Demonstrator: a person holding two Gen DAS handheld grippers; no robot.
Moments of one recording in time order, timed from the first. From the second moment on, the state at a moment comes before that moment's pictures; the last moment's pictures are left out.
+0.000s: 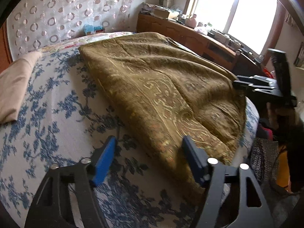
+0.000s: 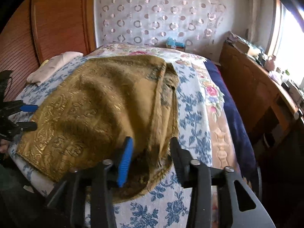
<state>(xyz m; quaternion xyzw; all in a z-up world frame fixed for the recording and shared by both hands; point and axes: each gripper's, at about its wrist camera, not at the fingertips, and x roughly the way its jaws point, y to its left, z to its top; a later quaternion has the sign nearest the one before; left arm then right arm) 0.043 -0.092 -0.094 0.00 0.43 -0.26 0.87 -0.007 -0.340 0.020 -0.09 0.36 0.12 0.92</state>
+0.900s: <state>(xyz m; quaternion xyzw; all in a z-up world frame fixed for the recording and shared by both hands) 0.054 -0.115 -0.010 -0.03 0.35 -0.33 0.88 -0.052 -0.306 0.040 -0.09 0.33 0.19 0.92</state>
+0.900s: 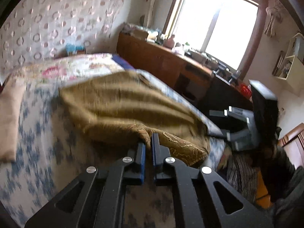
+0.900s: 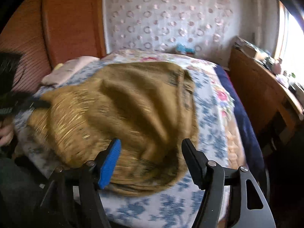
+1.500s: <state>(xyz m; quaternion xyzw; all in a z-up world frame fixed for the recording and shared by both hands) 0.100 -0.110 0.002 -0.06 0.33 -0.30 0.89 -0.046 -0.284 0.015 -0.11 0.36 0.21 0.90</state>
